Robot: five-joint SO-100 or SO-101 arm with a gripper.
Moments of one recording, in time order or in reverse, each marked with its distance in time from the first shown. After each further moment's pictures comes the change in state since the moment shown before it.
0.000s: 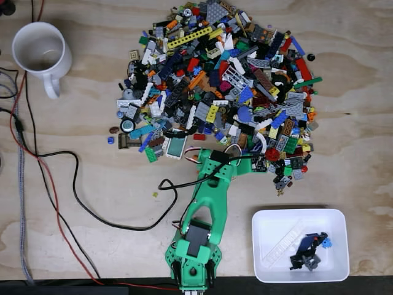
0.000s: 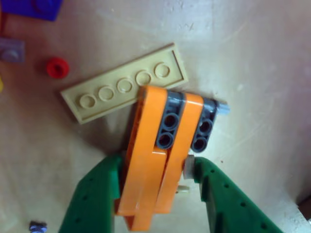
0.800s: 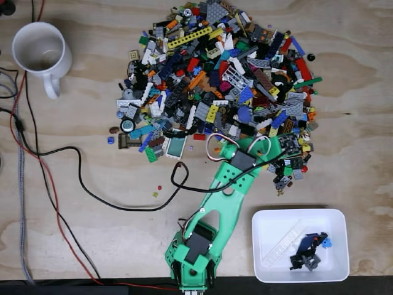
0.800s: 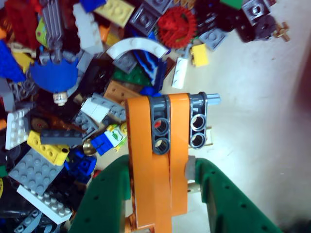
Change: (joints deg) arm 14.4 6.2 -38.5 26.7 -23.6
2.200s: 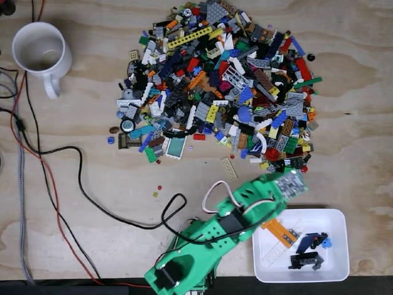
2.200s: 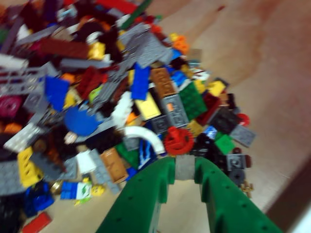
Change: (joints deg) arm 8.2 42.2 35.0 -28.0 -43.2
